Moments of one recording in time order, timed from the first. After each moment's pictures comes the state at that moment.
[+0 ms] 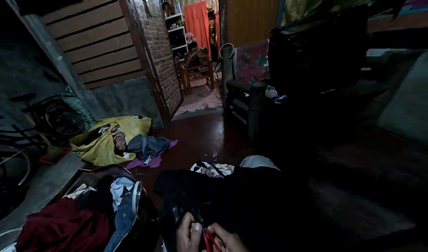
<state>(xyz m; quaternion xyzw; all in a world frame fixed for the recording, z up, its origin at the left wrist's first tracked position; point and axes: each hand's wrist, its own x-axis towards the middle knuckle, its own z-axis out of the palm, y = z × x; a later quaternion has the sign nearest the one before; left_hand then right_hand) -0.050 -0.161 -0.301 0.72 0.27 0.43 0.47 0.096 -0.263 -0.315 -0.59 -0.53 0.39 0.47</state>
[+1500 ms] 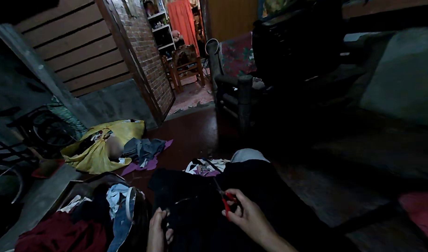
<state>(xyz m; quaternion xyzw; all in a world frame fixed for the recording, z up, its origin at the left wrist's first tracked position) -0.081 -0.110 -0.272 0.48 0.41 0.39 0.68 0.177 -0.257 -0.307 -0.69 -0.45 0.24 0.52</state>
